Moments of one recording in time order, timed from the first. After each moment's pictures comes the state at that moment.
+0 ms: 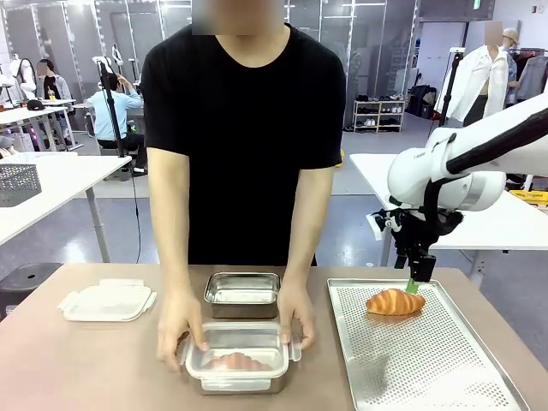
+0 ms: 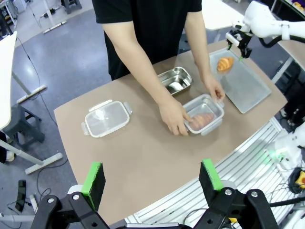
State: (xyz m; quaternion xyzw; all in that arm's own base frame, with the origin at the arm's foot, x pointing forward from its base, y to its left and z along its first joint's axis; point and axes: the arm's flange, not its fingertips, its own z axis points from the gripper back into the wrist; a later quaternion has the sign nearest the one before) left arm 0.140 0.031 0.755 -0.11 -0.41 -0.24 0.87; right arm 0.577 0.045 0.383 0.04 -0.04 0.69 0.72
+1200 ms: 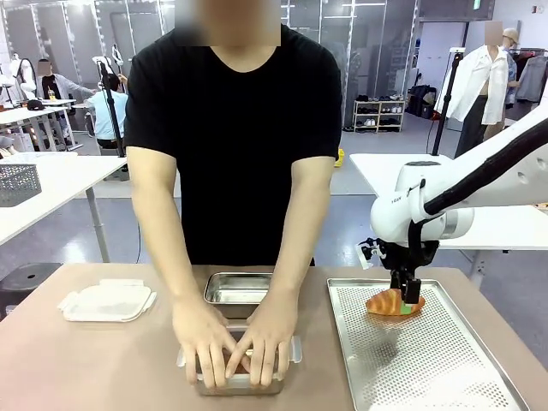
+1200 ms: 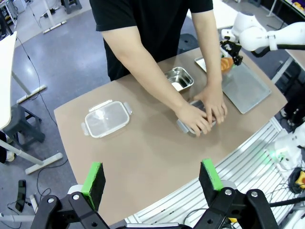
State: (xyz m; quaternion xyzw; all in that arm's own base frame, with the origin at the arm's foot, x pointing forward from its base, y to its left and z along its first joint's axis) left arm 0.140 0.031 0.755 -0.11 -0.41 -0.24 0.87; right arm 0.599 0.059 0.308 0.00 0.01 0.68 0.73
